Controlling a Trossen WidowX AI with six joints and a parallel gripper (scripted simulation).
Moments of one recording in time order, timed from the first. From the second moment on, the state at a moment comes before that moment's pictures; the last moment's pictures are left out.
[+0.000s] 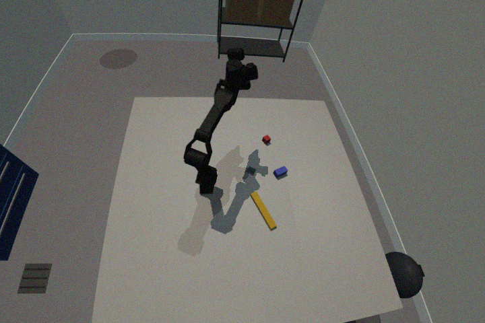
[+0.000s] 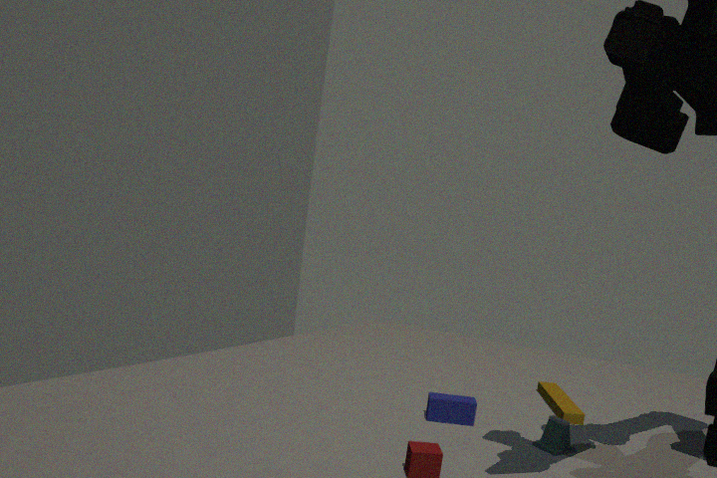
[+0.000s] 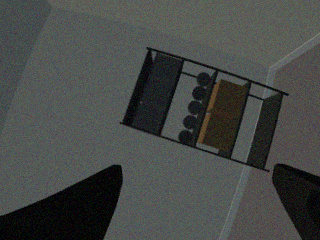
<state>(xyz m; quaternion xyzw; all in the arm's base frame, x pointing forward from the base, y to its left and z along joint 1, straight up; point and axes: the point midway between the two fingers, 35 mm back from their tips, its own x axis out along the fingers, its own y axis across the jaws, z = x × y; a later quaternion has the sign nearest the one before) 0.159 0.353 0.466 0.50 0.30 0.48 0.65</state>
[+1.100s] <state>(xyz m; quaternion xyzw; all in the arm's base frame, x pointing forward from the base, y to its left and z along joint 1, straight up) 0.317 0.271 0.359 0.45 0.32 0.23 0.80</state>
